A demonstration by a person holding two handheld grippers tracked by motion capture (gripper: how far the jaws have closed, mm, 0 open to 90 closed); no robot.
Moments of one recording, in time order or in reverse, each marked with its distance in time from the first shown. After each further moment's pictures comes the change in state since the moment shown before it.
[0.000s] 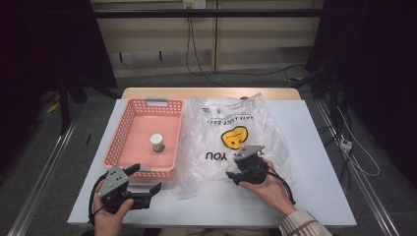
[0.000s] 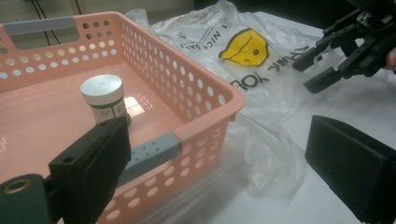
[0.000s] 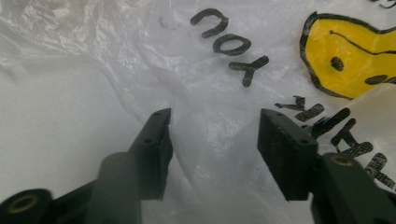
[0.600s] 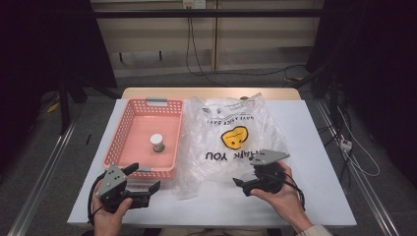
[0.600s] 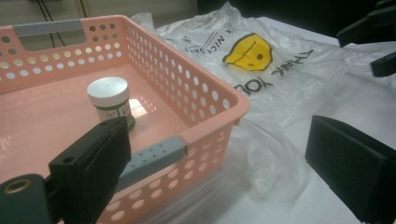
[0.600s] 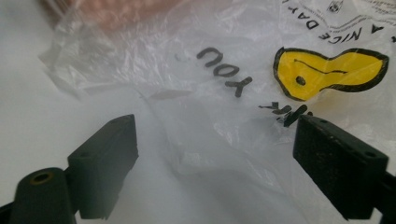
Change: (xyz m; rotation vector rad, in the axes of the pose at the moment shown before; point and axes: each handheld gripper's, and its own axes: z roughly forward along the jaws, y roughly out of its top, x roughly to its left) left arm 0.002 0.001 -0.001 -0.015 0.013 -0.012; right arm 0.011 -0.010 -0.054 -0.133 -0.030 0.015
